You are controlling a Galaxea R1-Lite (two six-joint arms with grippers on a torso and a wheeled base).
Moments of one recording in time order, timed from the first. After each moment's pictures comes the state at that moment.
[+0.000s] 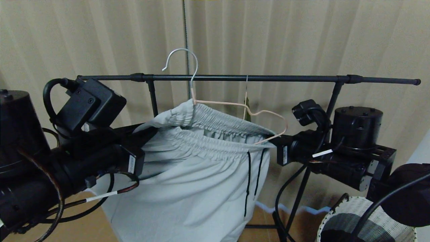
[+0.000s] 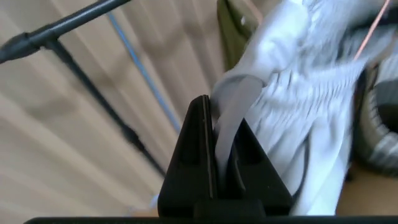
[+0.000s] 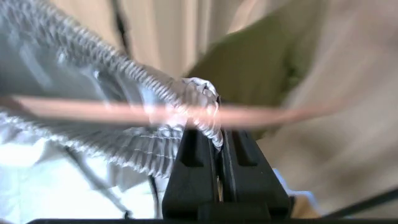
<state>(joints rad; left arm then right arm) -0.57 1.35 -0.64 -0.57 0.15 0.35 0.50 1.75 -0.74 -0.75 -0.05 0.06</state>
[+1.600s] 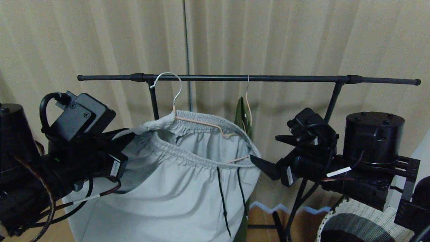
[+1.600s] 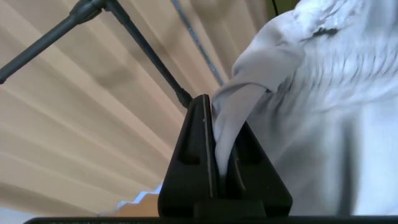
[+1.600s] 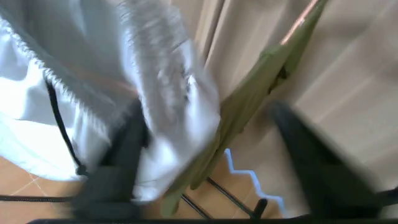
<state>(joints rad) -0.47 1.33 -0.57 -0.58 0.23 0.45 0.63 1.63 -0.68 -0.65 -0.04 -0.12</state>
